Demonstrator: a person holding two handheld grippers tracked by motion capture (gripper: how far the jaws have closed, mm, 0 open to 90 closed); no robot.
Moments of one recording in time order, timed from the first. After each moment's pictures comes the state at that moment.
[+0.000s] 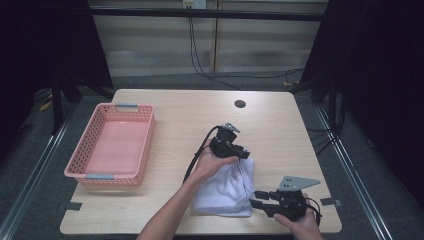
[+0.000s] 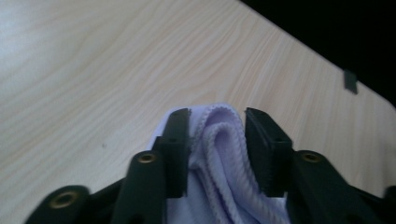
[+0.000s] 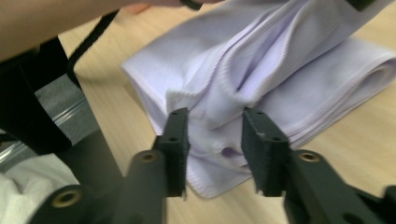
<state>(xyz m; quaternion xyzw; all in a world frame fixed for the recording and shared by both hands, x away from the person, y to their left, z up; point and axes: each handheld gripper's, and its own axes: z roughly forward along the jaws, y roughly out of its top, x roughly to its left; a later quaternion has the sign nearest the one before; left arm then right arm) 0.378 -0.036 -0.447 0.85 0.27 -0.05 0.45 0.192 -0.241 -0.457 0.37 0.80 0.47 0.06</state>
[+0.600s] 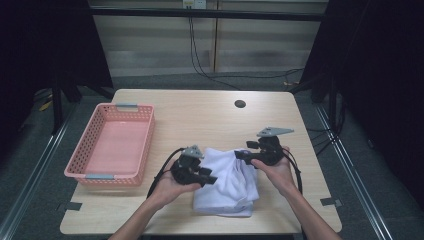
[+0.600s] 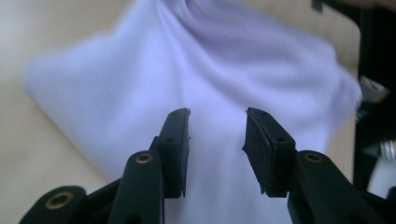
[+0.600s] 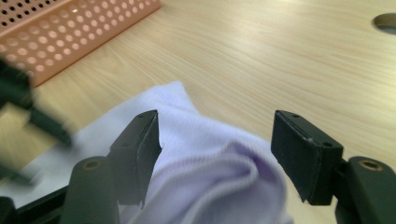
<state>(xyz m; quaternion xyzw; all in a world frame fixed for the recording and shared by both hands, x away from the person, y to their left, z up) 0.298 0.075 -0.461 0.89 0.23 -0.06 0.40 0.331 -0.206 -0.442 0.43 0.78 0.44 0.11</state>
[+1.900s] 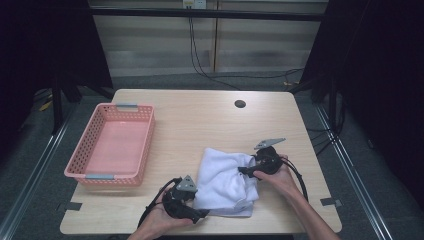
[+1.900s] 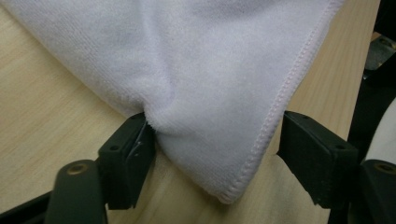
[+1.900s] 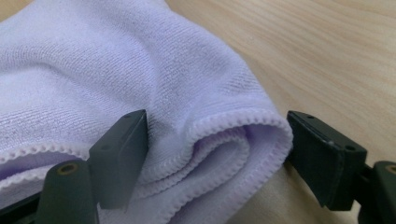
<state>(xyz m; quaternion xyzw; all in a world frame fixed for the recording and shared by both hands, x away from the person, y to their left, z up) 0.244 0.091 -0.491 0.90 0.24 -0.02 0.36 0.331 -0.225 -0.501 0.41 0.83 0.36 0.07</state>
